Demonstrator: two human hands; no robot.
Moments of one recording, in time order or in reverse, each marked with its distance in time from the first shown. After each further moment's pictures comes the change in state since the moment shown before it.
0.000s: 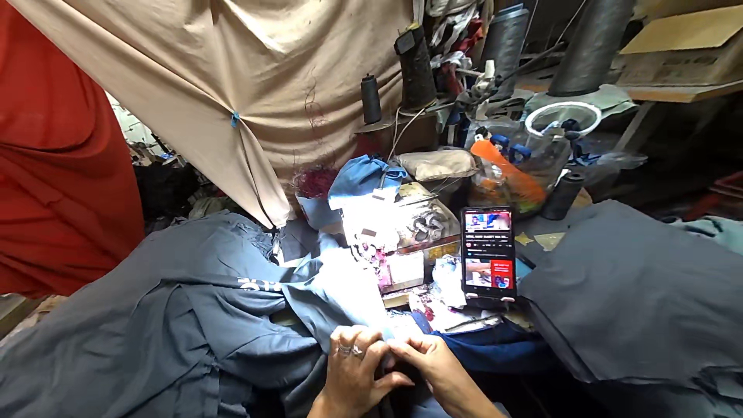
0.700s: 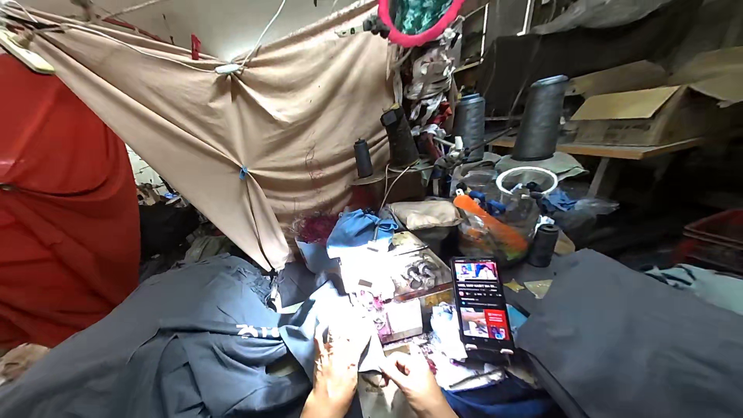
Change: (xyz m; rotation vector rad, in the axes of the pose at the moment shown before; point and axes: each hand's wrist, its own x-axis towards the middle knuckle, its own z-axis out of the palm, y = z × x) left_hand 0.063 -0.038 0.010 0.364 -0.482 -0.233; right_hand 0.055 0.004 0.004 -0.327 0.125 -0.162
